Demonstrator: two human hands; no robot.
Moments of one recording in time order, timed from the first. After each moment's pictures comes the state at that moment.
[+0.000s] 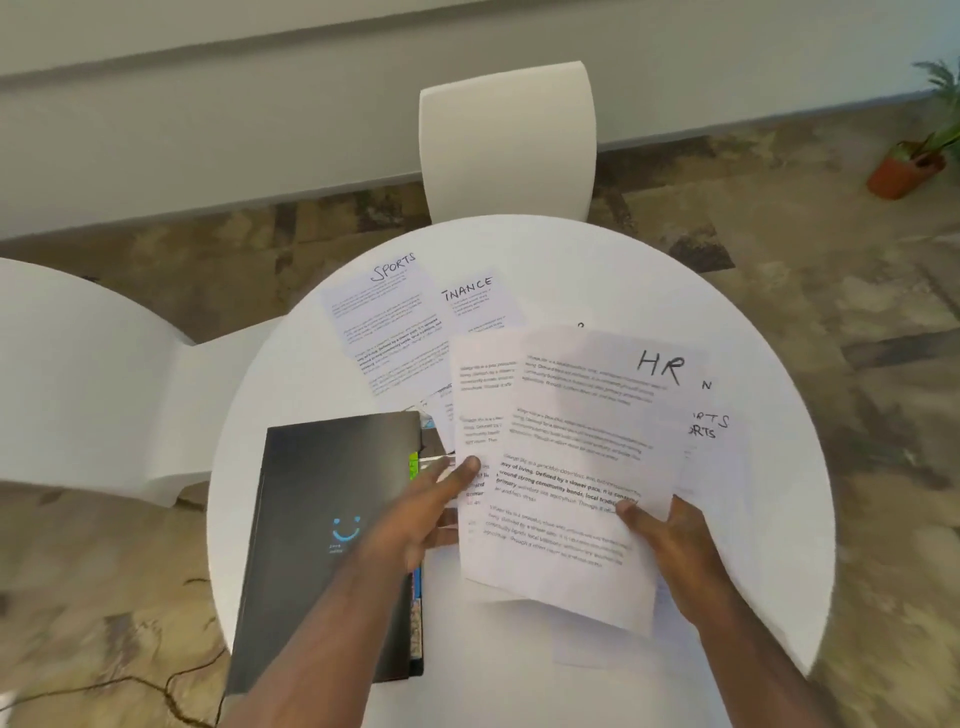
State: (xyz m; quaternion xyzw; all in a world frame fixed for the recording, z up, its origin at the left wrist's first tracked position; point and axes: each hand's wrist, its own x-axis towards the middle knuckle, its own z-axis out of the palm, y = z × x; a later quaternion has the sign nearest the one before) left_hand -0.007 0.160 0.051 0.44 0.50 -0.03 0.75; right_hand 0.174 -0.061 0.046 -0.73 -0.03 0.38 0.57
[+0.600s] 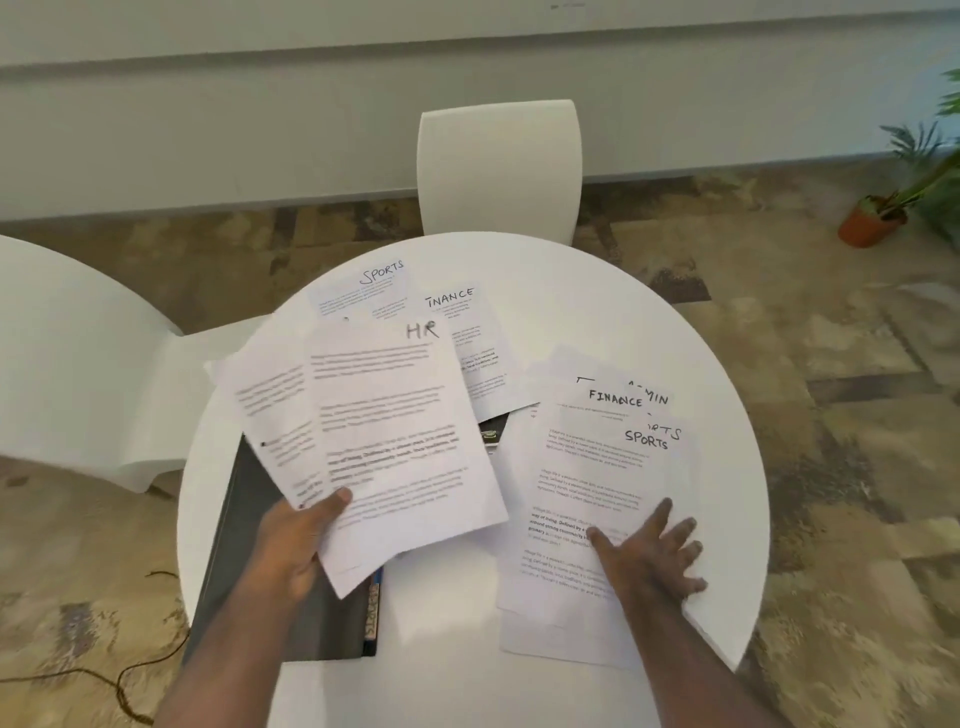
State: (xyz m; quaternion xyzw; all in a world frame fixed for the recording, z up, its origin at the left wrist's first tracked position) left_hand -0.083 0.150 0.074 0.36 0.59 0.25 0.68; right_hand 0.189 -0.090 -0.012 -0.96 -0.03 0.27 0.03
